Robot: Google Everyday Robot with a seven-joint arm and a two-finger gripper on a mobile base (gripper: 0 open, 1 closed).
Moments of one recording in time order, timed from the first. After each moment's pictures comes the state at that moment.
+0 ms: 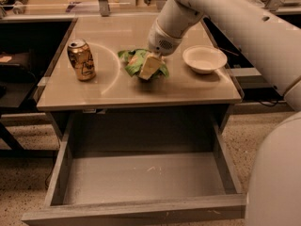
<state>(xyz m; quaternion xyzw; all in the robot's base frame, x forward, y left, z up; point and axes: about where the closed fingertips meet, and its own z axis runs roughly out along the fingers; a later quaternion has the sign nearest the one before) 0.649 0.007 0.863 -0.67 0.70 0.12 0.22</state>
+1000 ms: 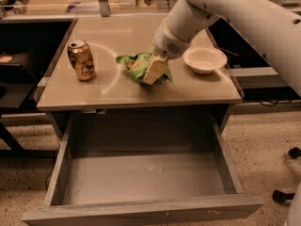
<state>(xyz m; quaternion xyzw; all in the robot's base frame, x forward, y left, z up) 0.619 -0.005 0.877 -0.67 0.69 0.12 0.24</state>
